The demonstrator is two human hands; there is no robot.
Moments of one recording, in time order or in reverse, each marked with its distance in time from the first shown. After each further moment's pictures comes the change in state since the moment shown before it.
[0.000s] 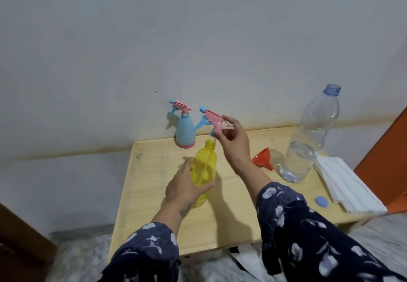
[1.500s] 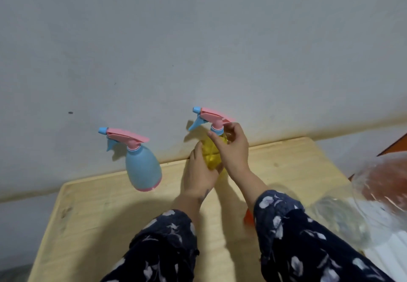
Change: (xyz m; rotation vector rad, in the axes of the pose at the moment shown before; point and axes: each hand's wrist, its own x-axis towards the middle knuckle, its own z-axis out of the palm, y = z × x) left_hand 0.256 0.082 0.137 -0.247 -0.077 0.012; right_hand 0.214 0.142 -0.010 -0.095 0.163 0.094
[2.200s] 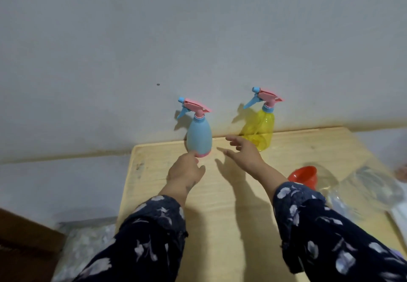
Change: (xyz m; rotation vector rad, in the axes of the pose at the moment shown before) left_hand -0.077 -0.098 -0.142 0.375 -0.007 -0.202; right_hand -0.102 -0.017 0.046 -0.353 -0.507 0.154
